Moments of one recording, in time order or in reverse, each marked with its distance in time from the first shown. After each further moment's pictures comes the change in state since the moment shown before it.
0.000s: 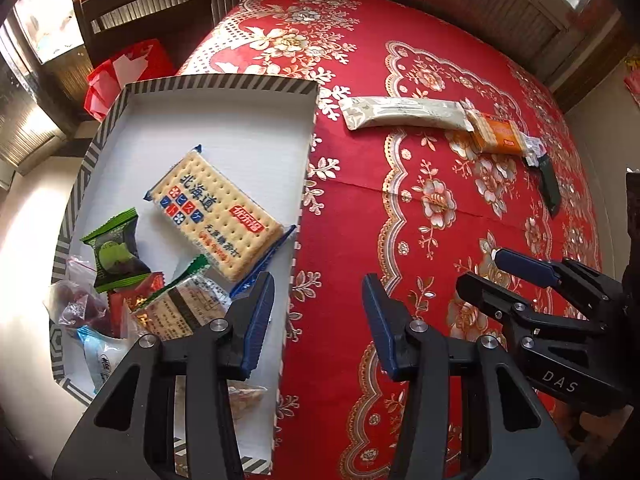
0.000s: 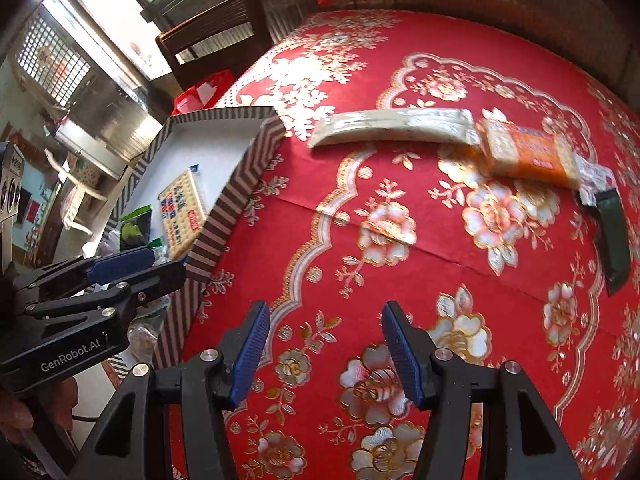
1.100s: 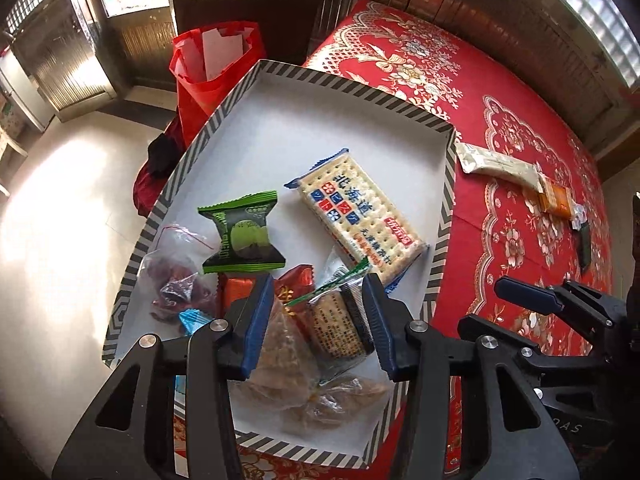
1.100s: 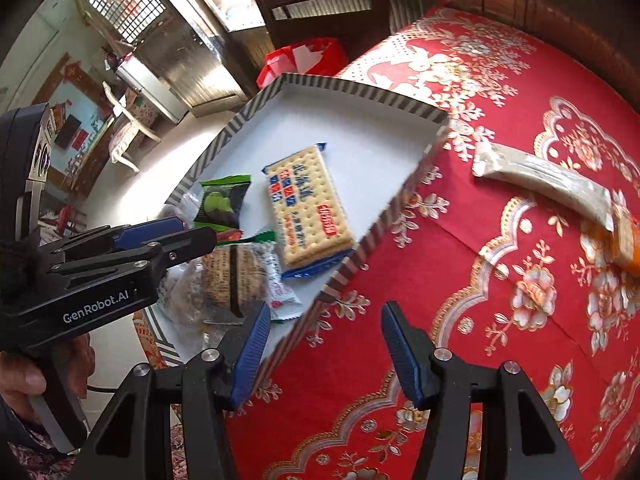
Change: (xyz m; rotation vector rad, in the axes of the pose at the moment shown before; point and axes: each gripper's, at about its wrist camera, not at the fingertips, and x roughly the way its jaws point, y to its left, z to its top) left arm -0.024 0.101 -0.013 -0.214 -0.059 0.080; right arm 0.034 0.100 0.028 -0.249 0.078 0.158
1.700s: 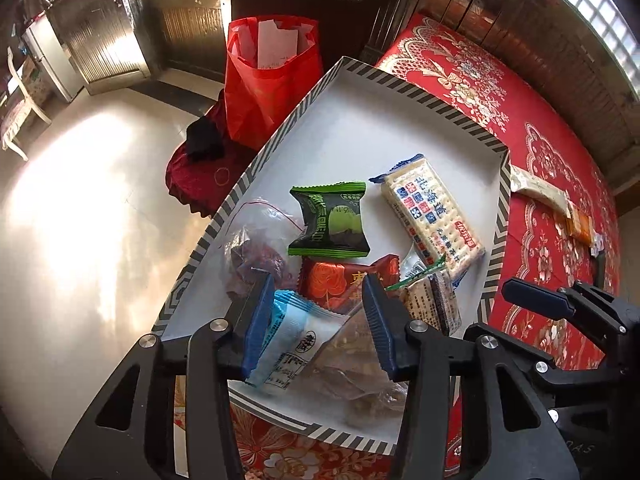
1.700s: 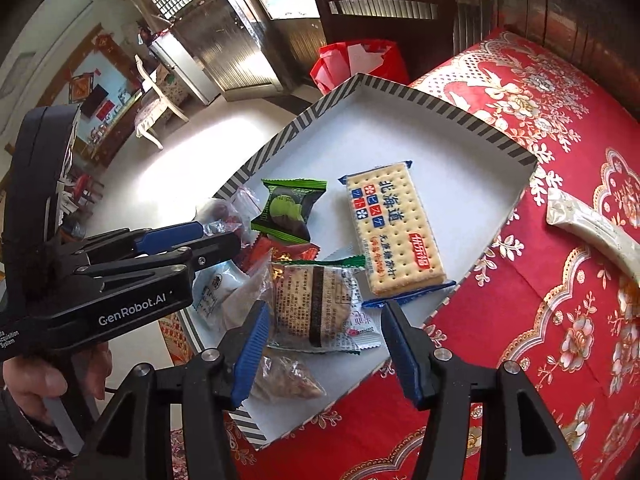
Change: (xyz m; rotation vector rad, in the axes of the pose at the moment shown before) left arm -0.009 0.059 -0.020 -0.125 -0.018 0.053; right arm 0.022 0.063 0.020 -0.134 0.022 0.060
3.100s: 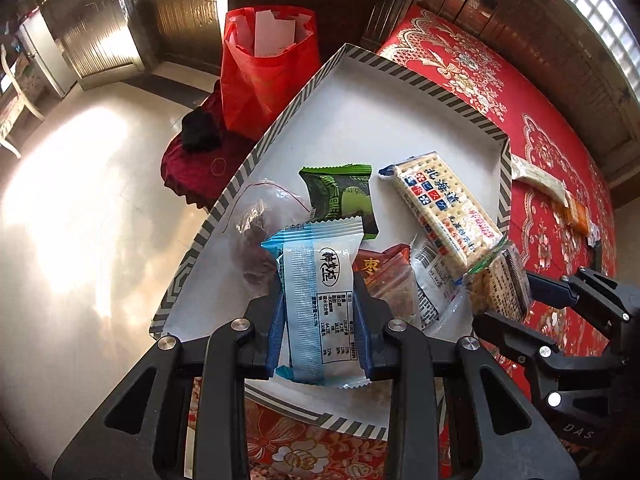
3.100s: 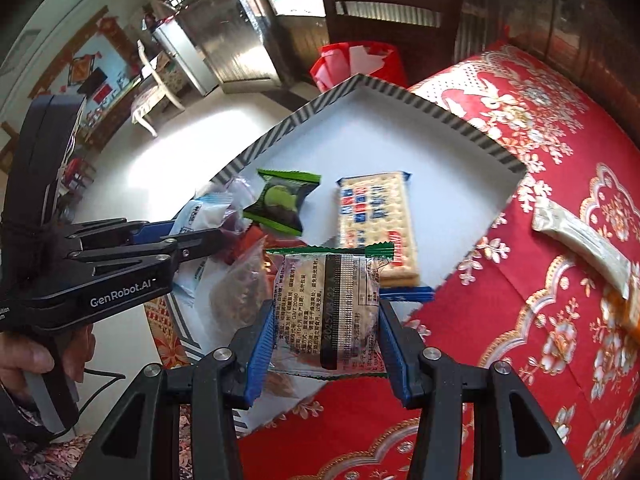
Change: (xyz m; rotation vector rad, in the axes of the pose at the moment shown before) left arm 0.006 0.011 -0.009 0.001 0.028 -0.023; right arm 0.004 0.012 -0.007 -0.089 0.021 -0.048
